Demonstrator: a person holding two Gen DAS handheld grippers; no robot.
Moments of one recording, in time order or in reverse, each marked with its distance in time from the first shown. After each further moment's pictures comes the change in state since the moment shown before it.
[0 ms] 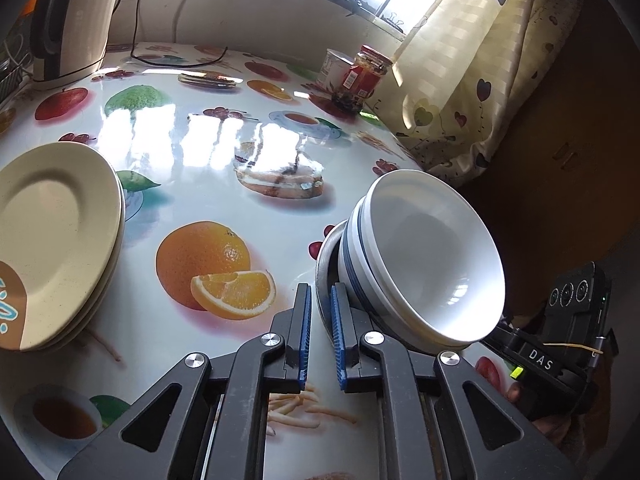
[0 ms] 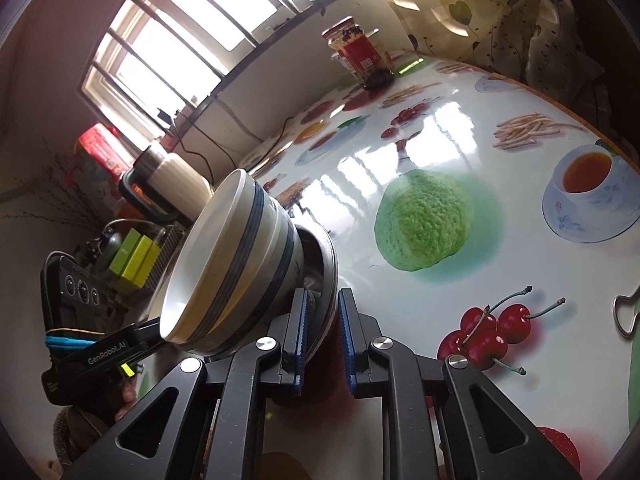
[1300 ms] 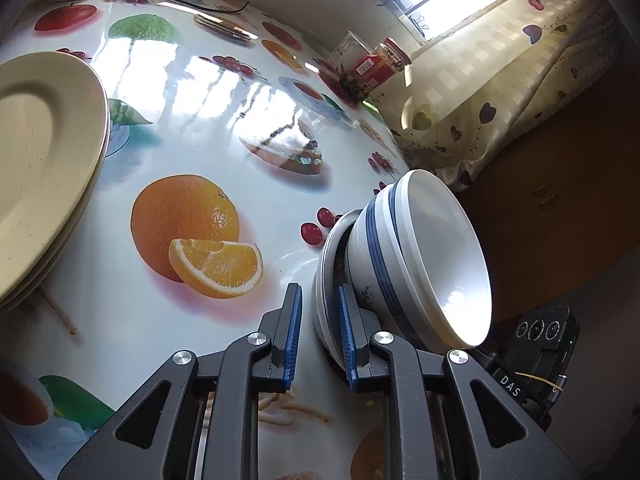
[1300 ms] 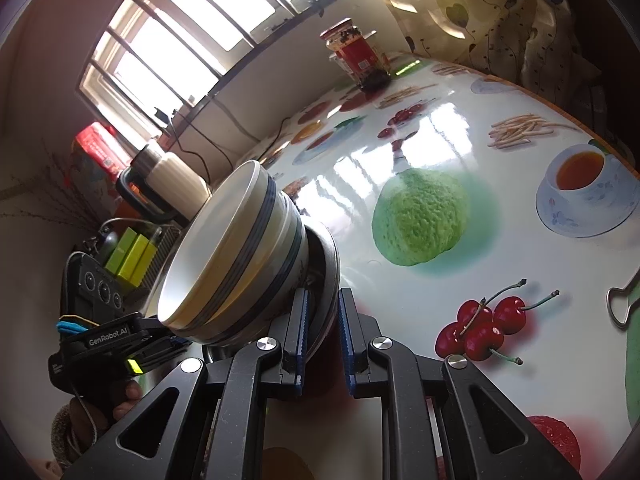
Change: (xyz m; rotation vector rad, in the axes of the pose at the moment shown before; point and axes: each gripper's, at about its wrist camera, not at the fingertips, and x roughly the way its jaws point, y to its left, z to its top) left arm 0.013 0.027 -0.003 -0.217 0.081 -0.164; right arm -0.003 0.000 -0.003 0.001 -0.005 -0.015
